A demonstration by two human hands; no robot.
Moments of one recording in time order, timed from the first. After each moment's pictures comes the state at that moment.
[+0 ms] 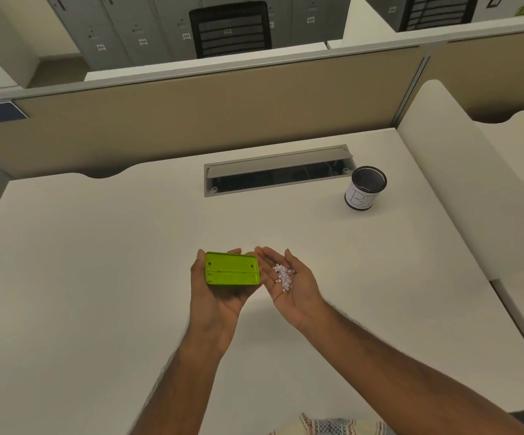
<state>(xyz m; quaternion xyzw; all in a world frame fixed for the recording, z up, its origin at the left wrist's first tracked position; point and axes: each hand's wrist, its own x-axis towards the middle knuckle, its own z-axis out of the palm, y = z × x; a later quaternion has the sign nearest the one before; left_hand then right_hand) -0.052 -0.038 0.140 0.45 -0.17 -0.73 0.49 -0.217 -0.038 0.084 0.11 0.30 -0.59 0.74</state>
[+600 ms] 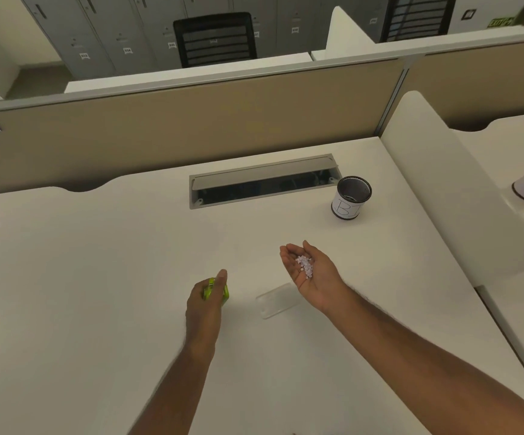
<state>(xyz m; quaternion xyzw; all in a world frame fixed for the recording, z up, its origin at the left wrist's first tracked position) -0.056 -0.060 0.074 0.70 -0.38 -0.51 0.33 -0.297 -0.075 0.079 0.09 0.36 -0.60 0.71</state>
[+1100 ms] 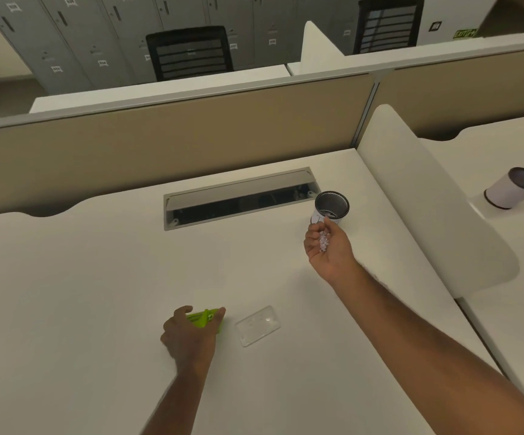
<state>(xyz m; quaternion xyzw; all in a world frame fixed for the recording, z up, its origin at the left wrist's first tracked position) -0.082 -0.078 0.029 0.81 -0.45 -0.33 0.18 -0.395 -0.133 0.100 0.12 0.33 -0.69 0.64</state>
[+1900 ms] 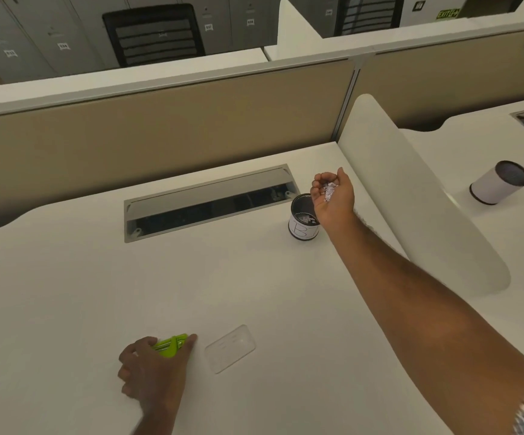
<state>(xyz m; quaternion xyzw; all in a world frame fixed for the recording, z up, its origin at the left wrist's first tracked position) -0.085 -0.086 -0.018 0.85 -0.46 -0.23 0.10 -0.511 -0.237 0.089 0.04 0.38 -0.78 0.50</state>
